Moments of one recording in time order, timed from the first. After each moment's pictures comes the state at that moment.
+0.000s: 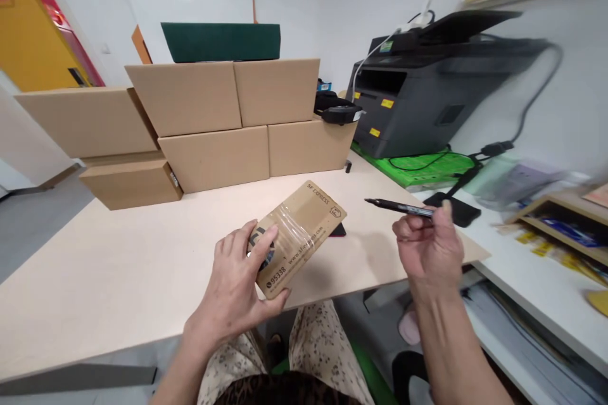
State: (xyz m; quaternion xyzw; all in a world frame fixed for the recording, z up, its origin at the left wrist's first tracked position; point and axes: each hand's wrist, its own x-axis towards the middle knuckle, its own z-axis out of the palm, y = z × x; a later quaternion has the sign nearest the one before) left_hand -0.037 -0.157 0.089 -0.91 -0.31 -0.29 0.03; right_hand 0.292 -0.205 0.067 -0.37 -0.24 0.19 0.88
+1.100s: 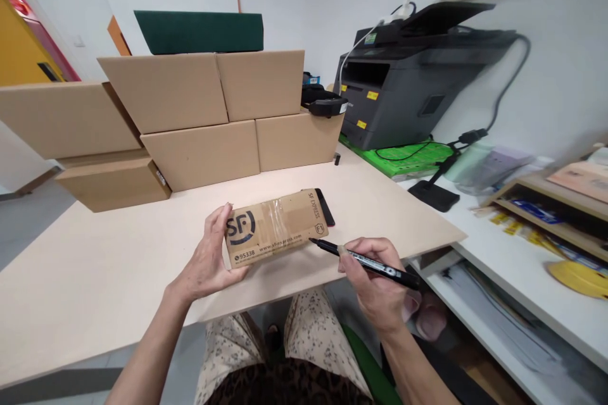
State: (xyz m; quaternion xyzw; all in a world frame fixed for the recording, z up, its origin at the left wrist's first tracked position) left_hand -0.068 -0.097 0.064 -0.91 -0.24 -0.32 -0.08; right_hand 0.197 -0.254 0.039 -0.47 -0.44 0.10 0.76
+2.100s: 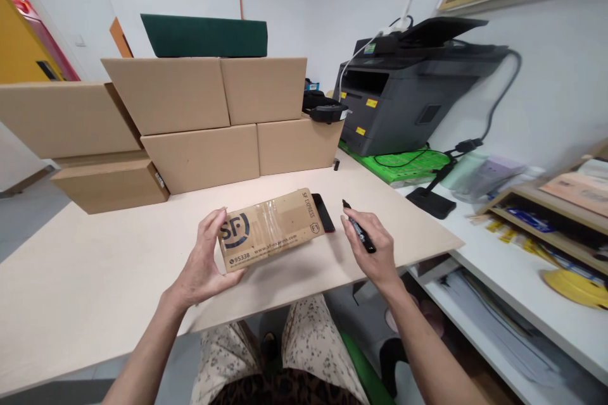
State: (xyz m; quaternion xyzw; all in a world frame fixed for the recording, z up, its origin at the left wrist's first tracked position) left_hand -0.075 -0.094 0.060 -0.89 -0.22 -0.39 -0.07; right_hand 0.256 -0.209 0.034 -0.54 -0.57 -0.10 0.61
